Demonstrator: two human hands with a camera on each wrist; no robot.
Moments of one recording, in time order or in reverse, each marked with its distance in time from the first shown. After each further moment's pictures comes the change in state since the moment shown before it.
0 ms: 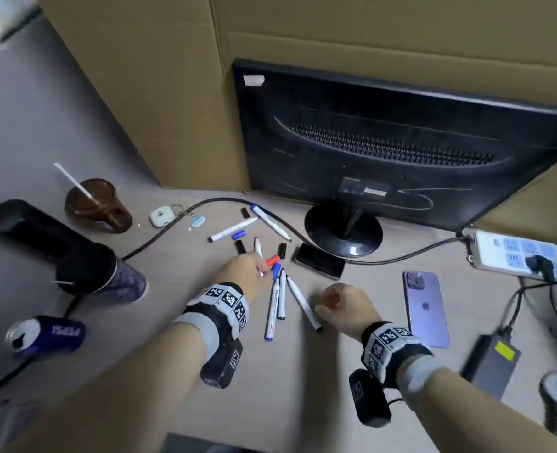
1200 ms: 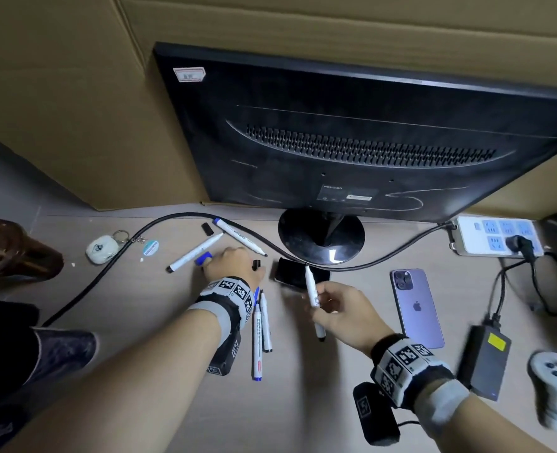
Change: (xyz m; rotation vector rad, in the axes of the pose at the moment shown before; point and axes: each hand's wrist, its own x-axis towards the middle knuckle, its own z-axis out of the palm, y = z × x) left_hand 0.124 0.035 0.032 0.492 0.008 0.032; right_hand 0.021 -0.008 -0.028 0.549 -0.022 0.076
